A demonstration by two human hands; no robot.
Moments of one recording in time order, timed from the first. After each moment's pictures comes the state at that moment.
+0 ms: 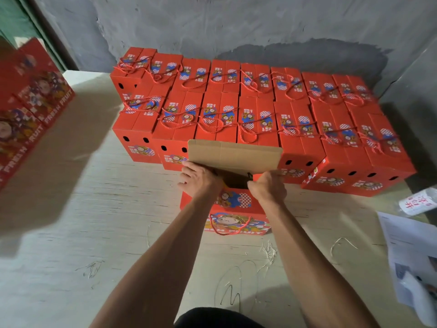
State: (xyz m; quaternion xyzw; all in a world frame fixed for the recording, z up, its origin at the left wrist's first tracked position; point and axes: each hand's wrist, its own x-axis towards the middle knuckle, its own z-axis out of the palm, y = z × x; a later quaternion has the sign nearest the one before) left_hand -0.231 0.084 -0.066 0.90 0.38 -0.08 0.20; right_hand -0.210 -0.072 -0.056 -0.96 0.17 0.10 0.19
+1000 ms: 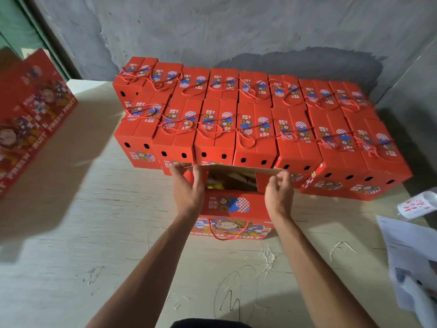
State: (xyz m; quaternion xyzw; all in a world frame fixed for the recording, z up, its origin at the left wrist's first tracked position) left_hand -0.281 0.113 -0.065 0.75 0.21 0.29 0.55; right_hand -0.227 -0.100 -0.071 -0.84 0.14 -0.11 0.51
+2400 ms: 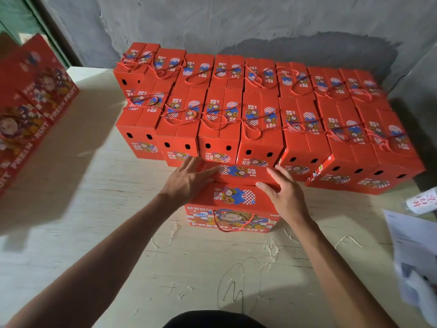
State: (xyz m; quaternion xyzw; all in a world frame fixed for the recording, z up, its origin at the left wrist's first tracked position) left_hand -0.271 0.177 -0.061 0.98 -0.15 0.07 0.12; right_hand -0.240 -0.139 -0.071 -0.92 -0.12 -0.04 0.36
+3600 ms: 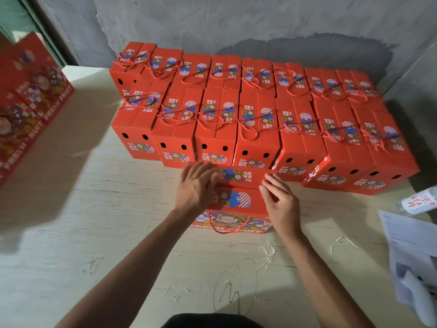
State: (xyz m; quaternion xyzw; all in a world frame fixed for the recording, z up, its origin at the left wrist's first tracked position) left_hand -0.285 0.122 -0.075 0.96 0.01 0.12 0.26; right_hand -0.263 -0.134 -0.095 -0.88 -0.13 -0.17 0.42
